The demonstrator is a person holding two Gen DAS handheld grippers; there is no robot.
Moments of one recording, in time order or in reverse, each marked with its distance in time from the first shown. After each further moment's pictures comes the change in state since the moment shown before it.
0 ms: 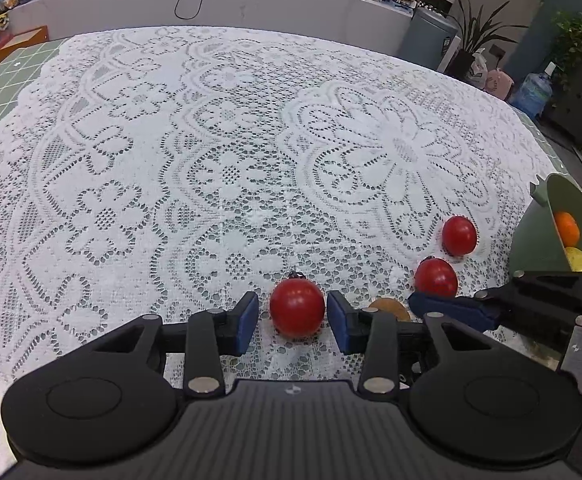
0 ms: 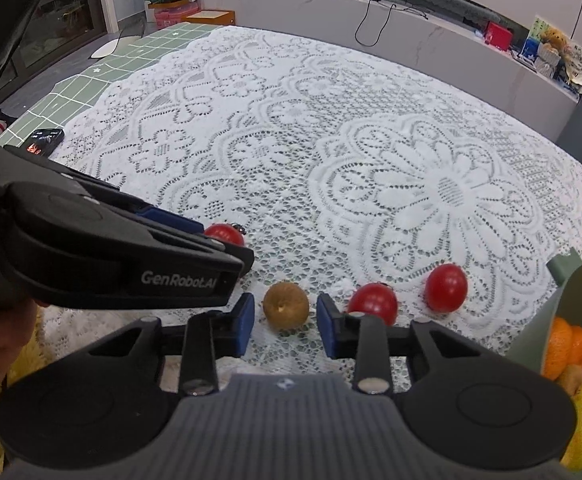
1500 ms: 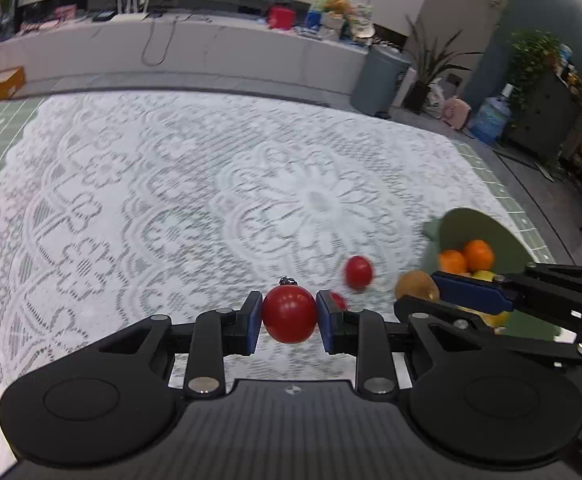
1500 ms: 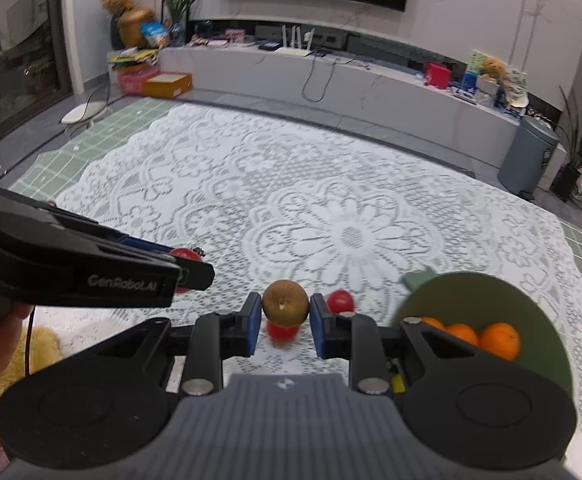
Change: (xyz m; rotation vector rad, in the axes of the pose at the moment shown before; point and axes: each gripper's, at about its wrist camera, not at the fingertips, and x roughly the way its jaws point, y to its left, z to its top) left arm -0.072 -0.053 0.007 0.059 -0.127 -0.085; right arm -0.115 -0.037 -0.015 0.095 -0.198 -0.115
